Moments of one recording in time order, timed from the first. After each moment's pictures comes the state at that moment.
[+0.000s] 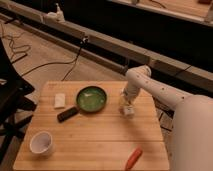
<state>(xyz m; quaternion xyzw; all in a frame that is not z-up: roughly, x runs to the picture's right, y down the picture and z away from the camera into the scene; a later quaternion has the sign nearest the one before) 0.145 0.099 0.920 -0.32 0.10 0.50 0.80</state>
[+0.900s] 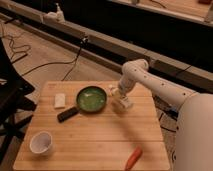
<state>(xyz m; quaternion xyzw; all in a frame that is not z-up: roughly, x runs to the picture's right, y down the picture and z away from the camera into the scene) 0.108 0.034 0.882 -0.29 0.03 0.47 0.84</state>
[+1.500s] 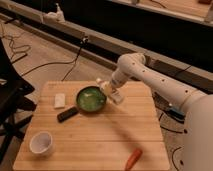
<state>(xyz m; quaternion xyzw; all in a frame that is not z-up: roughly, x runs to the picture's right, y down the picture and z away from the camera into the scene) 0.016 0.020 0.830 -0.33 -0.09 0.41 0.85</state>
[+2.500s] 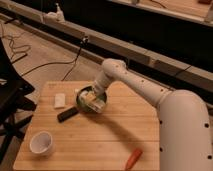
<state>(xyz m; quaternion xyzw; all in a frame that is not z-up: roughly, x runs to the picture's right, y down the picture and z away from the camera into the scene) -0.074 0.059 0.858 -0.43 -0.14 0.35 0.82</state>
